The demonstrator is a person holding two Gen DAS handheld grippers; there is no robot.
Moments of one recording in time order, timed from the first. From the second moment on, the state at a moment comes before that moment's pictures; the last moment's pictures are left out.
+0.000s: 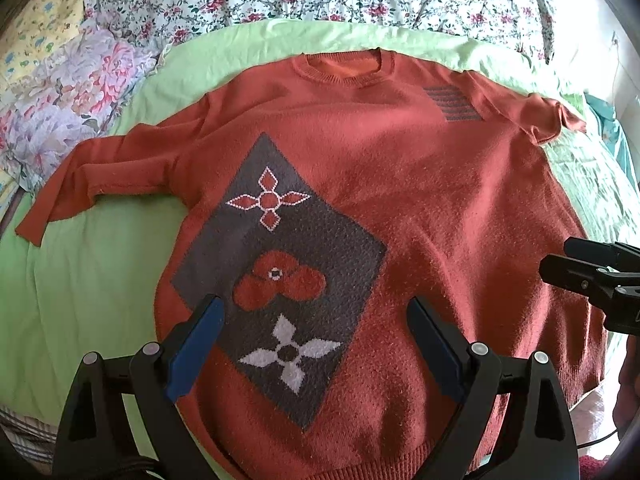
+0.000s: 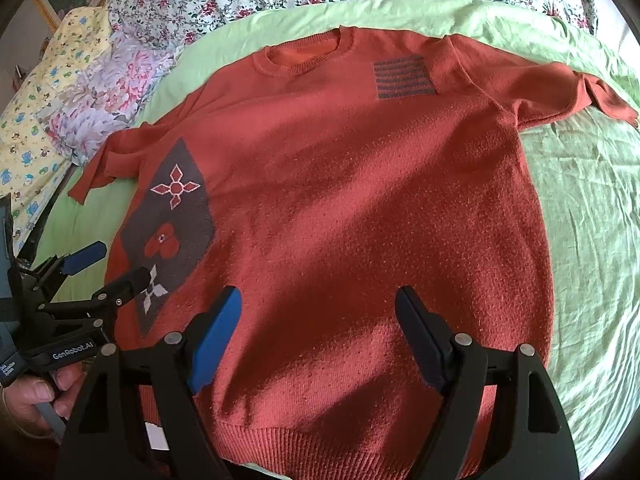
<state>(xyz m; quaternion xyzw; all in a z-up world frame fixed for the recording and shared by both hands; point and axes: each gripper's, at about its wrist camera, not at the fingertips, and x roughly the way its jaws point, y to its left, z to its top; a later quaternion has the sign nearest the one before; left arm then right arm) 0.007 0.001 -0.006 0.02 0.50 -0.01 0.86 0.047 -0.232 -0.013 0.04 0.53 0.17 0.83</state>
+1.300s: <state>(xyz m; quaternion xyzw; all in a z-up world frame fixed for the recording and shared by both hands) 0.045 -0.010 -0.026 0.04 0.52 -0.03 0.85 0.080 -0.275 -0.020 0.11 0.54 0.14 0.82</state>
